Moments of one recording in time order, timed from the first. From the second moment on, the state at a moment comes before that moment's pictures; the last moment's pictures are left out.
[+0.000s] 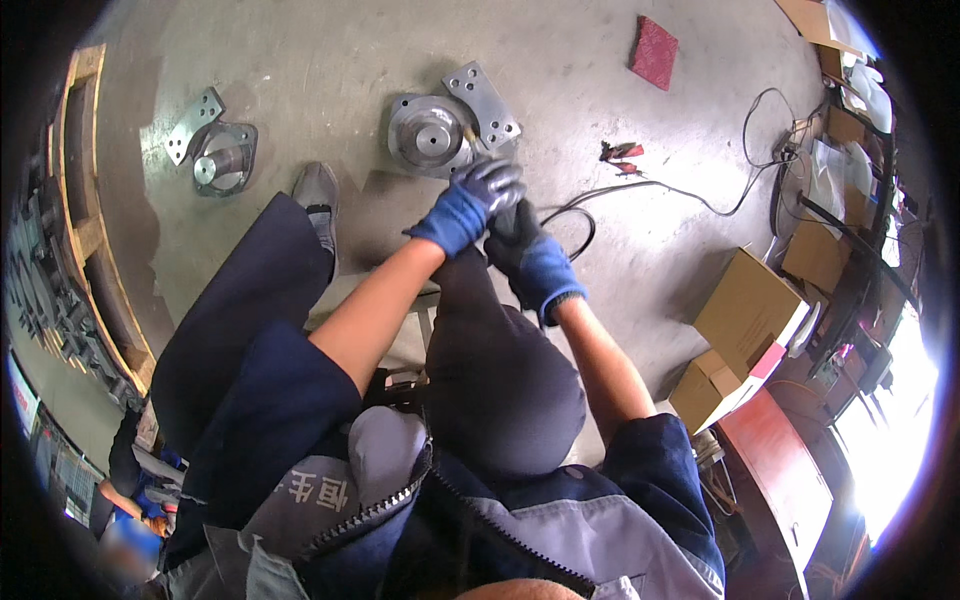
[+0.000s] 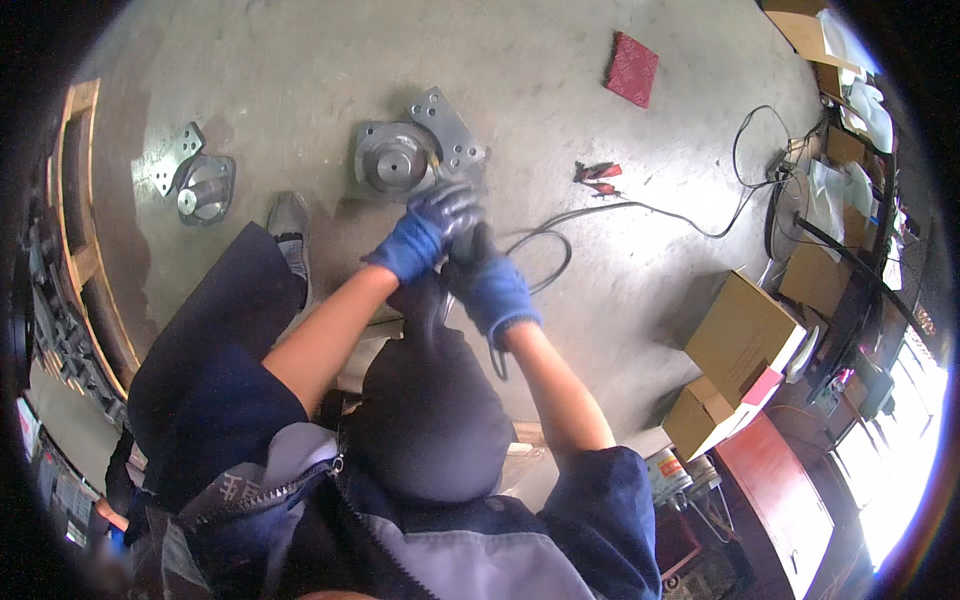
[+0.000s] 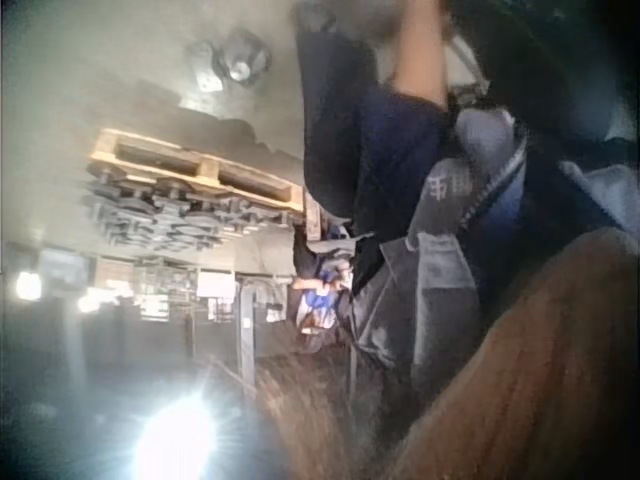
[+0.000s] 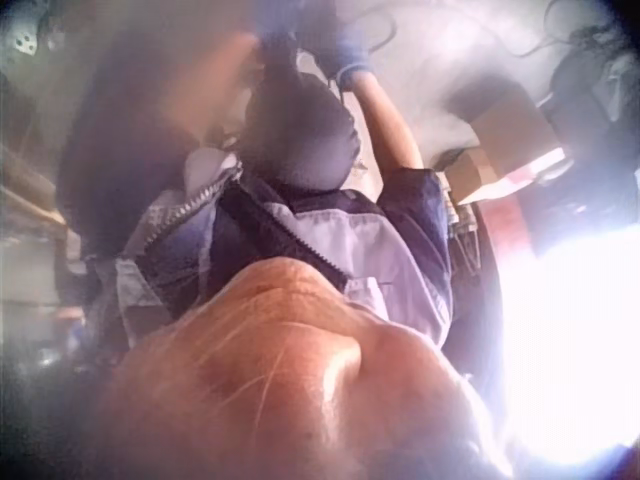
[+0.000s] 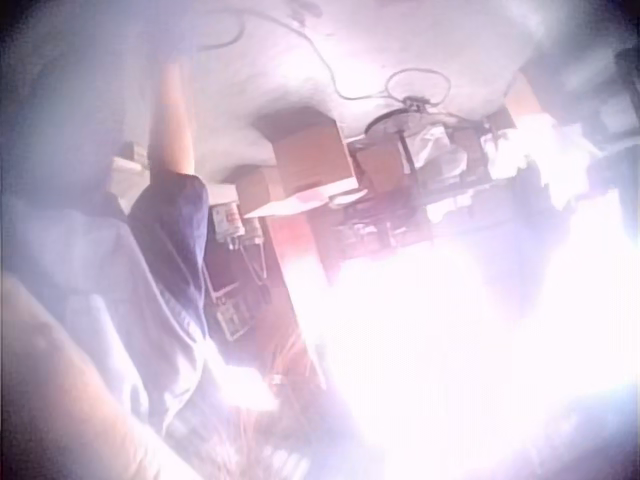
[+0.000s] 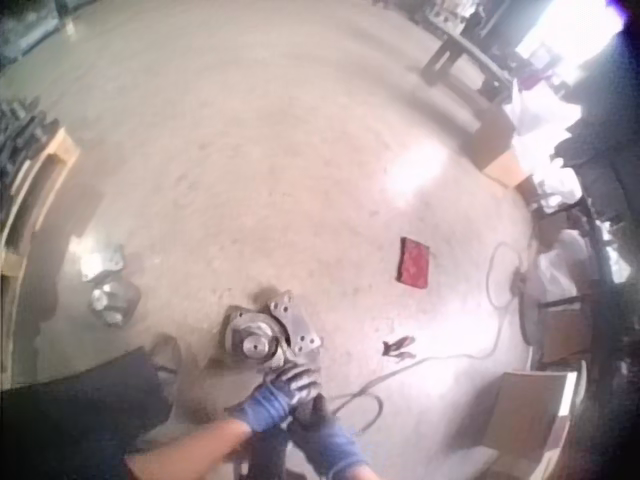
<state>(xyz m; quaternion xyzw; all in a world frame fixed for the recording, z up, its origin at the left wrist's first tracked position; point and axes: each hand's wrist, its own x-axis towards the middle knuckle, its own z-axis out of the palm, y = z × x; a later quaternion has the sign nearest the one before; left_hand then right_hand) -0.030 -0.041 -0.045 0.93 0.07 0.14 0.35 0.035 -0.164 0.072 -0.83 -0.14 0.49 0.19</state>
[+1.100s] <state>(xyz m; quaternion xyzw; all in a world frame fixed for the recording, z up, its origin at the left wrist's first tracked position) -0.036 -0.032 -0.039 0.92 0.07 0.14 0.35 0.030 -0.140 0.086 -0.83 -0.15 0.48 0.25</state>
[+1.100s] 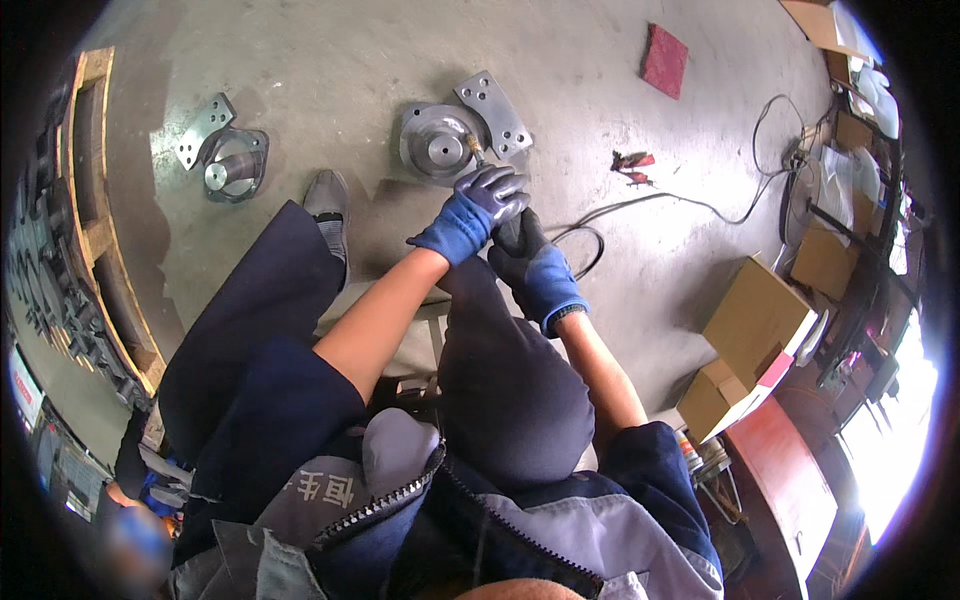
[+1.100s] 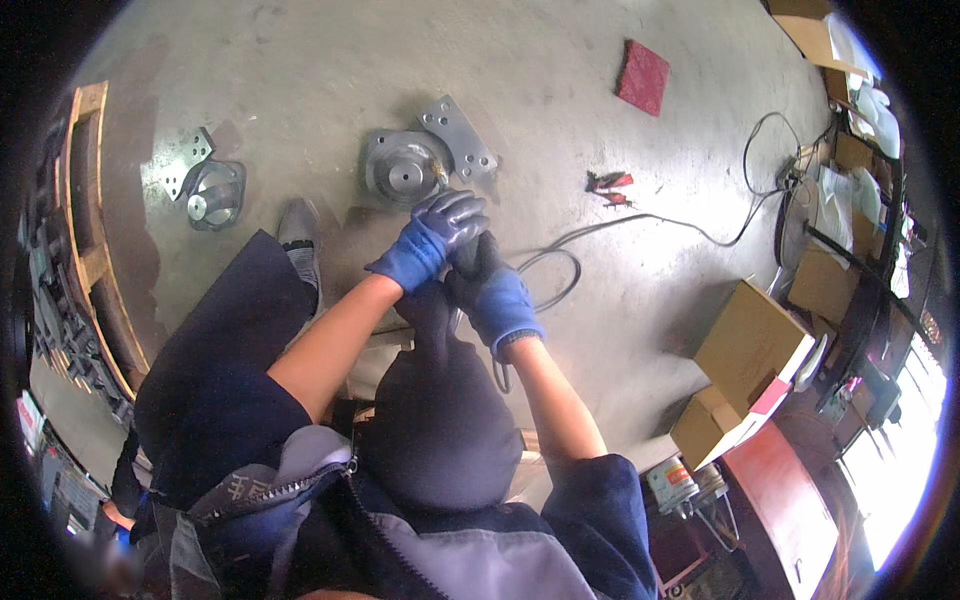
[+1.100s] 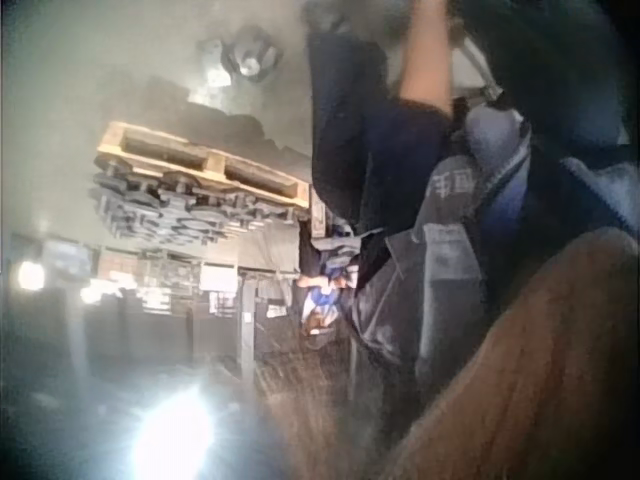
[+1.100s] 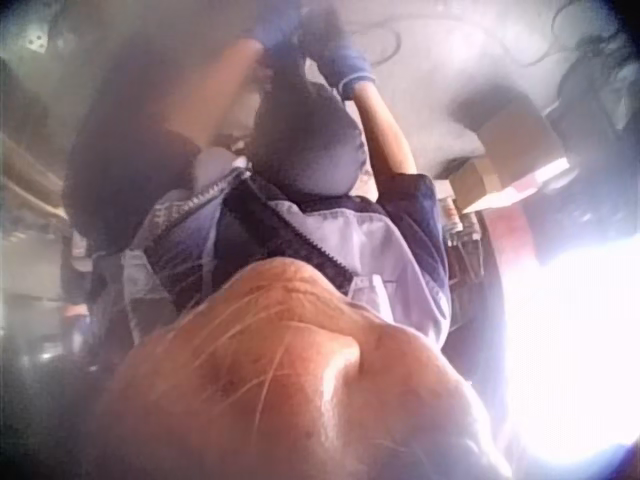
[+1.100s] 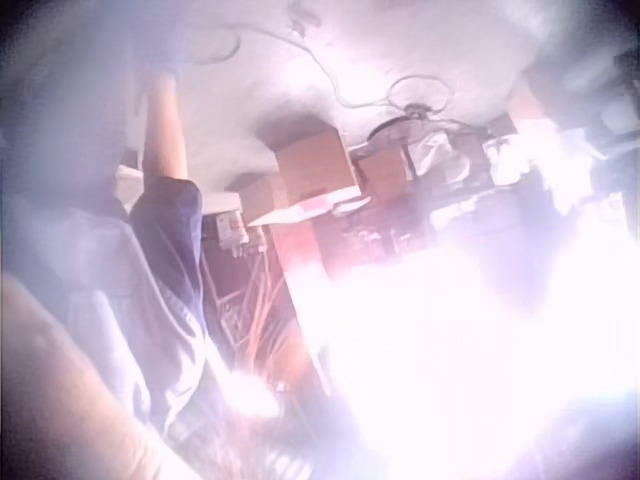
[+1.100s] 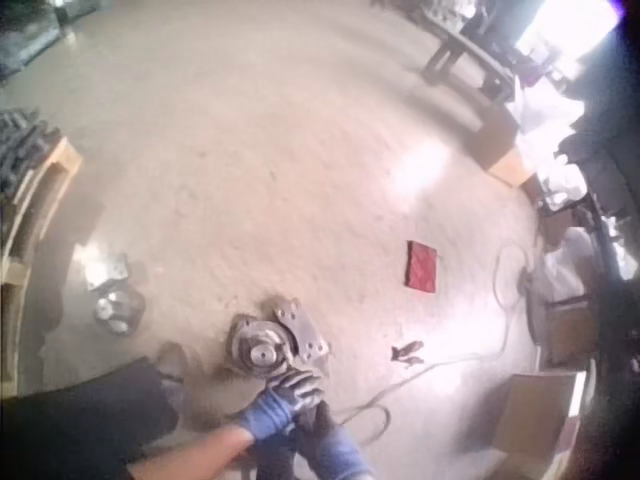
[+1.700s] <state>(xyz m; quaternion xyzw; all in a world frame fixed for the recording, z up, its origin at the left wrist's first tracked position) 0.020 -0.032 -0.045 0.87 0.23 0.24 0.36 0.110 -0.093 0.110 -0.83 -0.34 0.45 -0.02</state>
